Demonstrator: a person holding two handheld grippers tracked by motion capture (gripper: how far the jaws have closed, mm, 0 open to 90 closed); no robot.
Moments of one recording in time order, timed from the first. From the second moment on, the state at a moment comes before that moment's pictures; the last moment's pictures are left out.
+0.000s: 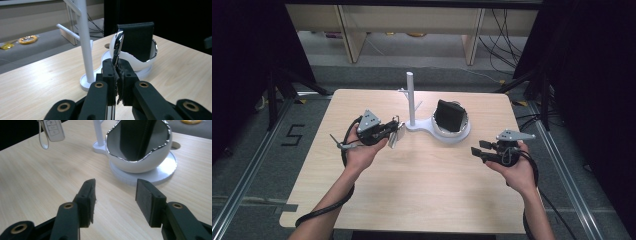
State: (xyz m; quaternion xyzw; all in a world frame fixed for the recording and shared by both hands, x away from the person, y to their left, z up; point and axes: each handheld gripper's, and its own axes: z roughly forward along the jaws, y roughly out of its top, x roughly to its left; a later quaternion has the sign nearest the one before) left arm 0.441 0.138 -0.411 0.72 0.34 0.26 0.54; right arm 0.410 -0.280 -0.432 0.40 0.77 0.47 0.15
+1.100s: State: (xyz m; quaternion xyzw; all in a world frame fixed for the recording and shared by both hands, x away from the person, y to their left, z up) left arm 0.473 0.146 -0.401 0.68 0.41 0.34 0.51; right arm 0.404 -0.292 -0.459 0.45 0.73 0.48 0.18
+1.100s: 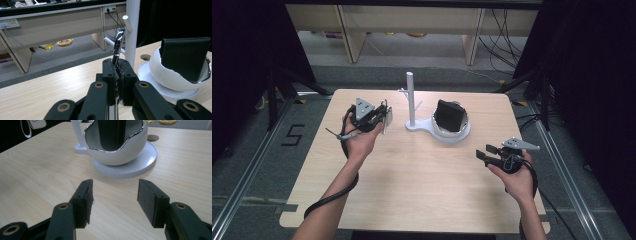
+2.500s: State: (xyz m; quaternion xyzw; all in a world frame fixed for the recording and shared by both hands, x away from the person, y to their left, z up) left arm 0.514 0.115 -0.392 0.67 0.43 0.37 0.48; right arm 0.404 -0.291 -0.461 0.45 0.74 0.48 0.17
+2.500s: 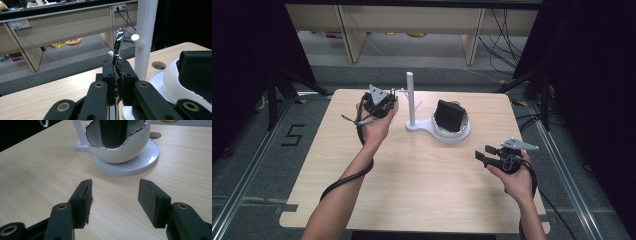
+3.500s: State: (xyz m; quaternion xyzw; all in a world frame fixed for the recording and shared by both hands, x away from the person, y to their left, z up) left arm 0.491 0.086 -0.388 0.69 0.37 0.42 0.46; right arm 0.405 -0.286 -0.469 0.46 0.74 0.47 0.14
